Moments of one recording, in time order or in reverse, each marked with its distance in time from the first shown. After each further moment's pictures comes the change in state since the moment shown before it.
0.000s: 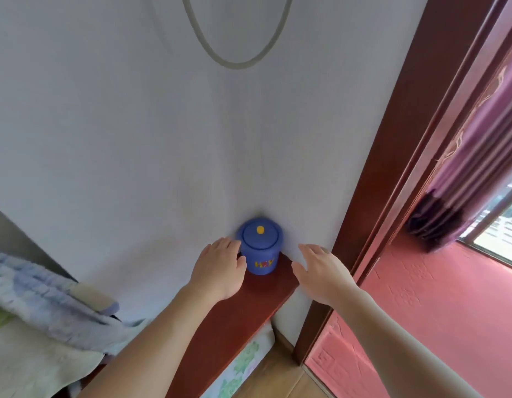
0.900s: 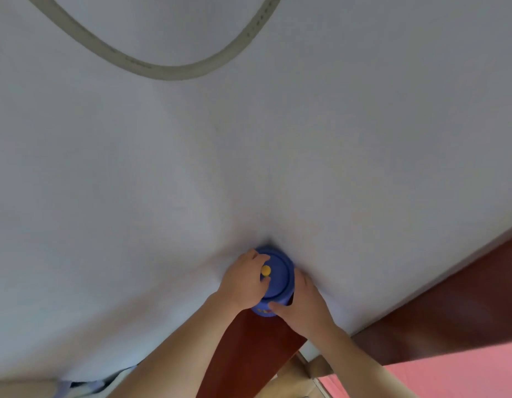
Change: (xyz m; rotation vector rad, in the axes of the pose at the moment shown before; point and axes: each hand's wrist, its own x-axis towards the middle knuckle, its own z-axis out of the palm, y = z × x) left_hand 0.176 -0.012 0.084 -0.192 -0.185 -0.064; right_hand 0.165 0.037 0.106 0.523 -0.169 0.041
